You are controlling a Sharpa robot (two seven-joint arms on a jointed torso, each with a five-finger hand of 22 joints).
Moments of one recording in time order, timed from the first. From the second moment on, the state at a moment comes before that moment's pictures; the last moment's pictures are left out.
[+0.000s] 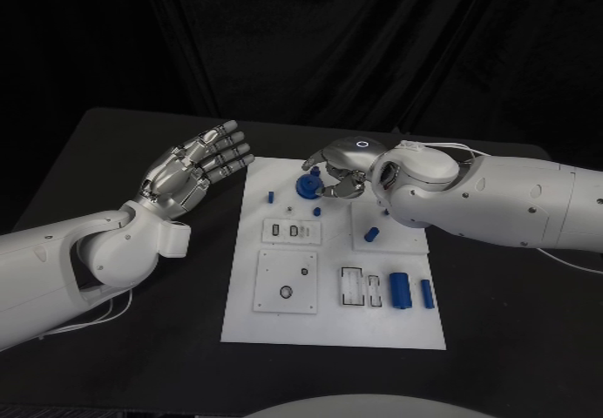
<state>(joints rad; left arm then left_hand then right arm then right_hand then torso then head) 1.32 -0.95 -0.21 1.58 0.15 0.15 0.68 1.37 0.25 0.05 0.17 0.59 0.39 0.15 0.07 0.05 0.14 0.26 0.43 0.05 0.17 0.28 0.29 0.05 0.09 0.17 0.29 0.17 0.09 1.45 -0.68 -0.24 1.46 -1.58 -0.31 -0.16 1.34 -0.08 0.27 0.13 0.24 0.62 0.06 0.06 0.20 1.46 -0.02 1.57 1.31 1.47 -0.07 1.56 1.31 0.03 1.46 0.04 1.43 1.31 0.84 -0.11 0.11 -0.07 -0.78</state>
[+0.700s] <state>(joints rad) 1.32 -0.96 -0.21 1.58 0.15 0.16 0.68 1.37 0.25 0.06 0.17 0.59 0.39 0.15 0.07 0.05 0.15 0.27 0.45 0.05 0.17 0.28 0.30 0.05 0.09 0.17 0.29 0.17 0.09 1.49 -1.01 -0.24 1.65 -1.52 -0.43 -0.13 1.32 -0.09 0.23 0.17 0.24 0.81 0.08 0.10 0.21 1.46 -0.01 1.56 1.31 1.47 -0.07 1.55 1.31 0.03 1.47 0.04 1.42 1.31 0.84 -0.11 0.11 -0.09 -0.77</state>
